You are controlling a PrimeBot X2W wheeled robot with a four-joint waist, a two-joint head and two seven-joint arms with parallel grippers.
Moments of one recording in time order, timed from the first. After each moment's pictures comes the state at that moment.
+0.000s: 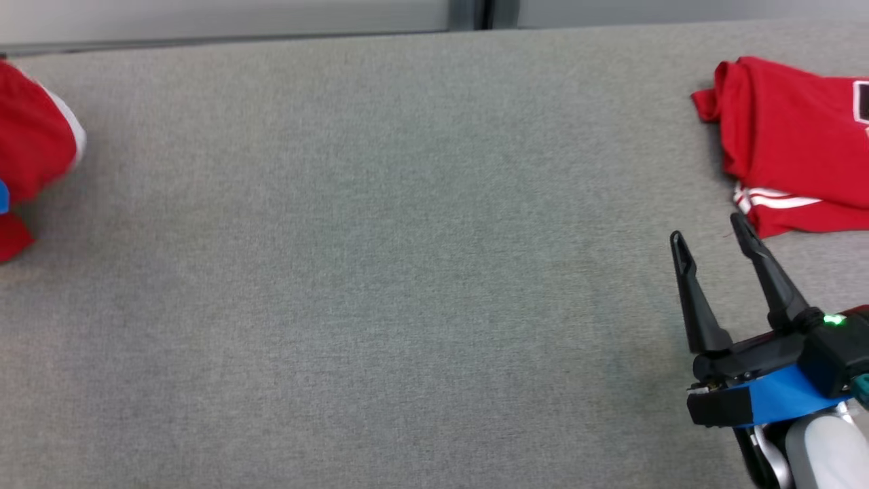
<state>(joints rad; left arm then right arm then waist) -0.86 0.52 -0.08 0.83 -0.42 -0.13 0.04 -0.16 -0.21 0.07 -0.02 0.13 0.13 -0.22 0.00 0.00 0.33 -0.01</state>
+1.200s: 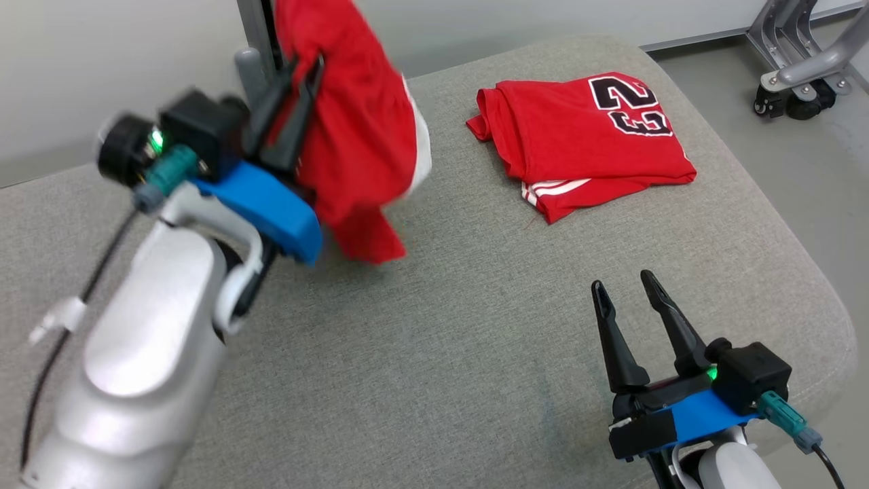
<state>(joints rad) -0.75 0.31 -0.51 0.34 -0.41 -0.11 -0.04 -0.15 -0.05 0.15 0.18 0.22 0.13 -0.26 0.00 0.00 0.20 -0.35</state>
